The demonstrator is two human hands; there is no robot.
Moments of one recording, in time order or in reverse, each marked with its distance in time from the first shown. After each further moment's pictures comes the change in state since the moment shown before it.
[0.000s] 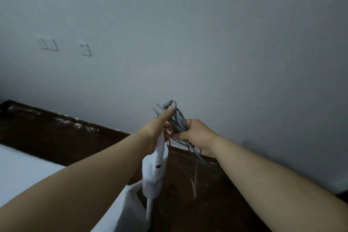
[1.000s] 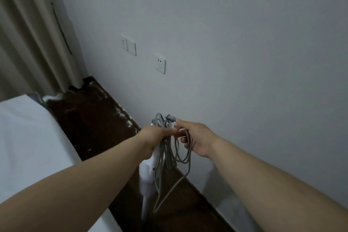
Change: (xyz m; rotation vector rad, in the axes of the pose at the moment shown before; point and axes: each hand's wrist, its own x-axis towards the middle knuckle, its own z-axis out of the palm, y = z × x) left_hand 0.238 0.158 -0.282 -0.170 0.446 -0.012; right_hand 0.425 -0.171 0.144 0.083 -0.369 0.278
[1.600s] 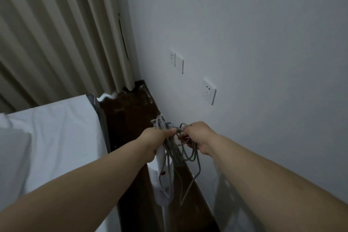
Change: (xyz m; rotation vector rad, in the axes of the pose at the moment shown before) left_hand 0.161 0.094 -0.107 -0.199 0.386 -0.065; right_hand 0.213 -0.142 0.075 -0.318 -0.187 -0.049
